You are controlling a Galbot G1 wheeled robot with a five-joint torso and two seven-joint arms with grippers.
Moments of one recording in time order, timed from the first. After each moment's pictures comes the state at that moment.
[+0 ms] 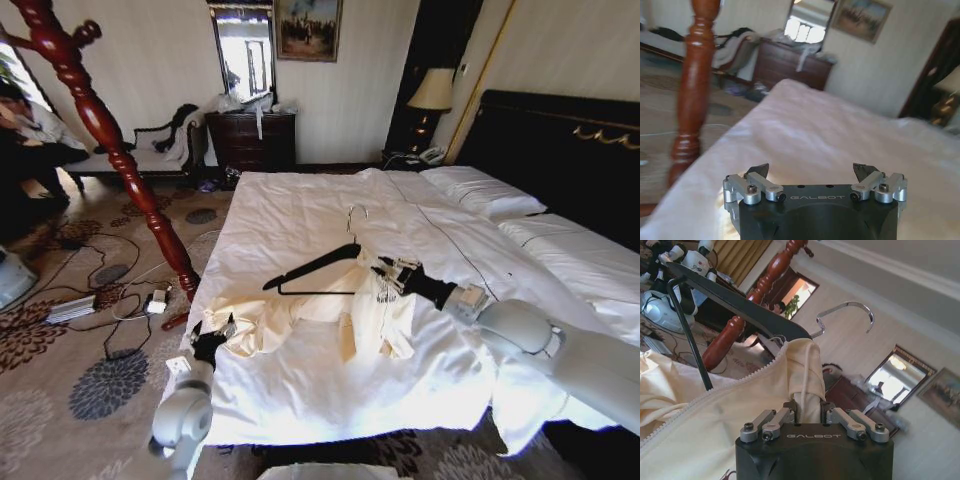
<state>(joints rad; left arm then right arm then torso) 1.43 -1.16 -0.51 -2.18 -0.80 0.26 -0.36 -0.93 0.18 0.15 2.09 0.55 0.19 -0.06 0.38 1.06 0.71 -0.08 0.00</state>
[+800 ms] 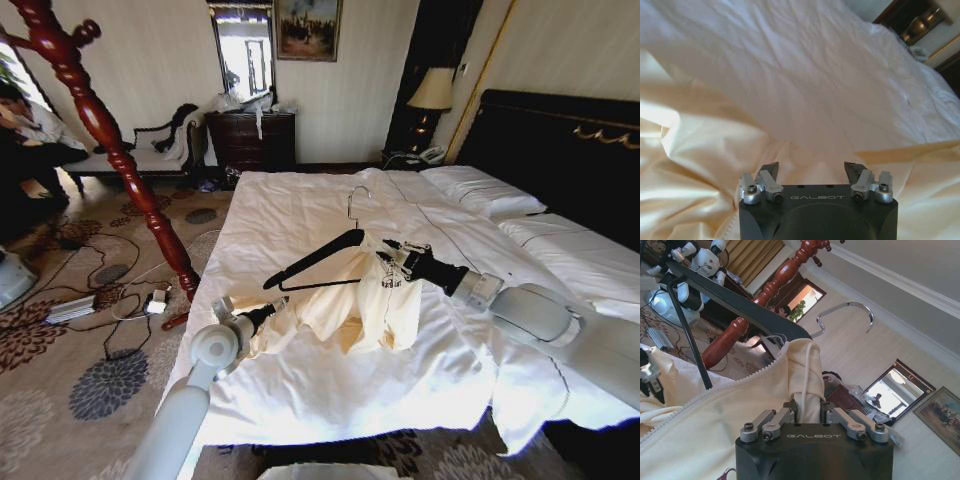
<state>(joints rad) 1.07 -1.23 -0.28 -2.01 -1.35 0.68 -0.70 -0.91 0.13 0.15 2.09 0.53 0.23 -0.06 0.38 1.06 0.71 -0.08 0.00</state>
